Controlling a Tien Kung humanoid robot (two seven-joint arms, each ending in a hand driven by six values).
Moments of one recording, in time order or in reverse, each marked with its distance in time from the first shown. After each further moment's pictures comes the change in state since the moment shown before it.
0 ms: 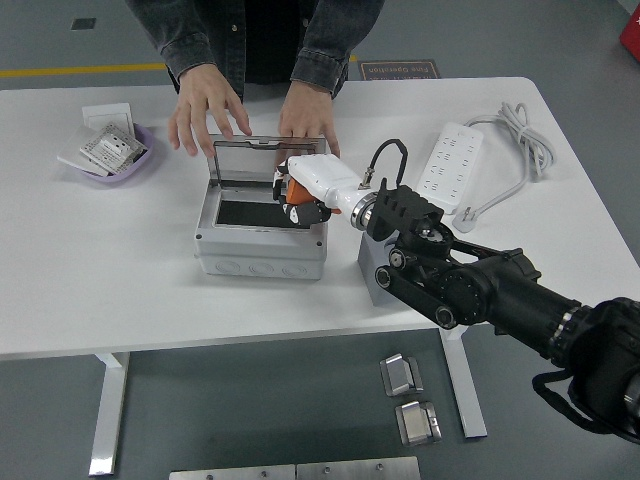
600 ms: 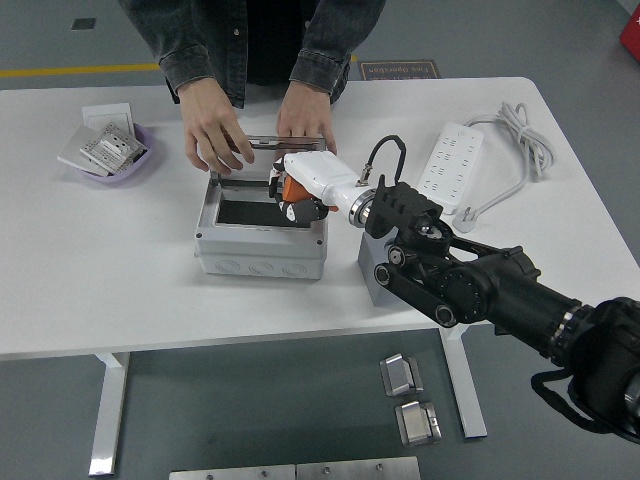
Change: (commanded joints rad) left arm -0.001 -0.002 -0.007 0.000 0.009 0.000 0.000; right arm 0.003 0.000 0.017 0.024 -0.004 0.006 0.004
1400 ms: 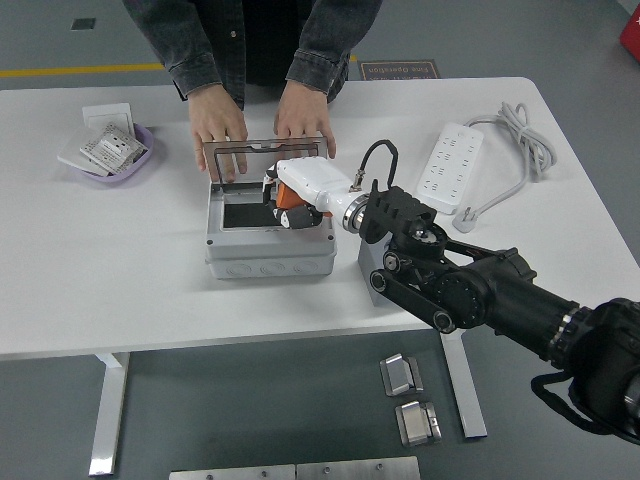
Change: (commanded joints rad) left arm 0.005 0.004 -0.002 0.000 0.001 0.001 0.000; right arm -0.006 0.000 -0.023 0.035 -0.006 0.012 -0.023
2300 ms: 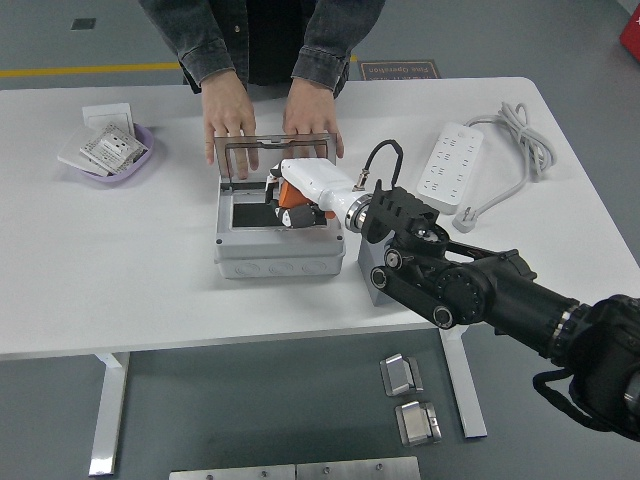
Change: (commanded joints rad) left arm -0.007 0.004 0.002 0.000 0.005 0.000 0.001; right arm 0.010 0.000 -0.028 -0.036 0.112 -0.015 0.010
